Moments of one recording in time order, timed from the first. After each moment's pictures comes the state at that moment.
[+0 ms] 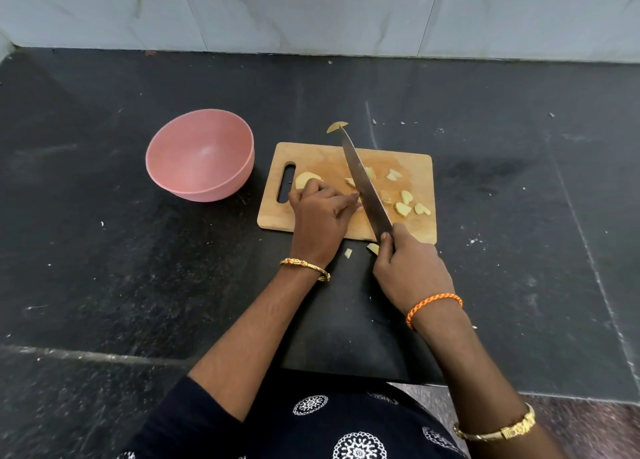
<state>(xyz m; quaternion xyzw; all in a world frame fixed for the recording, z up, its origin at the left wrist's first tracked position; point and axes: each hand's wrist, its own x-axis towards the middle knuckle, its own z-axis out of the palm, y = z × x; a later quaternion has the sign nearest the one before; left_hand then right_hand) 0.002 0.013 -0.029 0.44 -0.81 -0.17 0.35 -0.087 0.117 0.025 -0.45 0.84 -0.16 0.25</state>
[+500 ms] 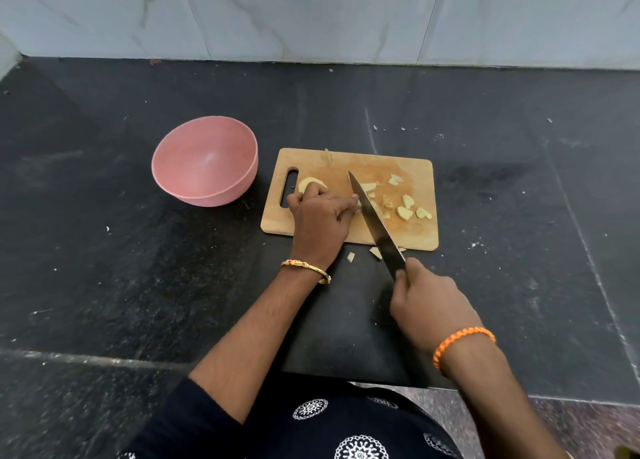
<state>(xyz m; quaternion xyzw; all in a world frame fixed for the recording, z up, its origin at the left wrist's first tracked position) 0.004 0.012 -0.022 0.46 -0.80 -0.16 0.34 -0.087 0.149 0.041 -0.43 0.85 -0.07 0.31</state>
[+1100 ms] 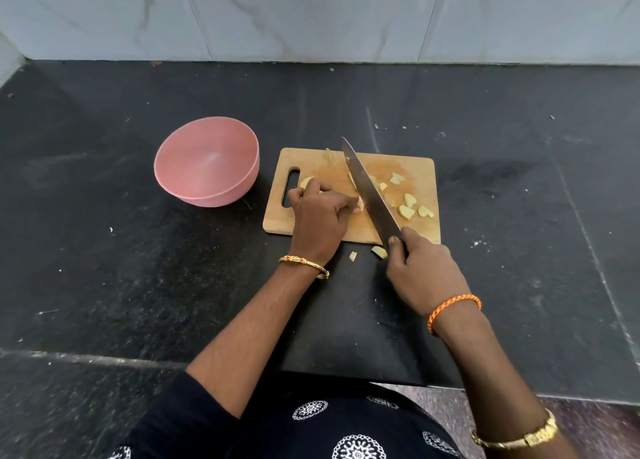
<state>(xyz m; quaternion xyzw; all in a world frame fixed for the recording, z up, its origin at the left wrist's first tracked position) 0.007 0.009 -0.014 0.46 -0.81 -0.17 0.33 -0.097 0.121 0.030 -0.46 0.83 -0.18 0.26</state>
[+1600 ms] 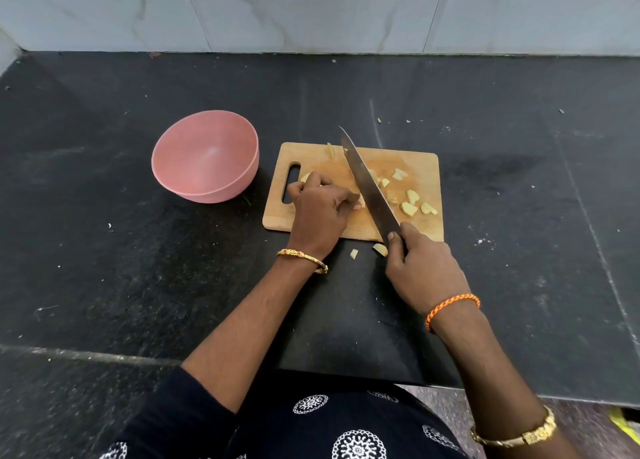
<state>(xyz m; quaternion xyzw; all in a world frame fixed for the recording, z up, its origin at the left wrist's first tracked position) 0.006 0.004 -0.013 0.48 -0.80 -0.22 0.30 -0.097 0.118 0.025 -0.47 0.83 -0.17 0.25</state>
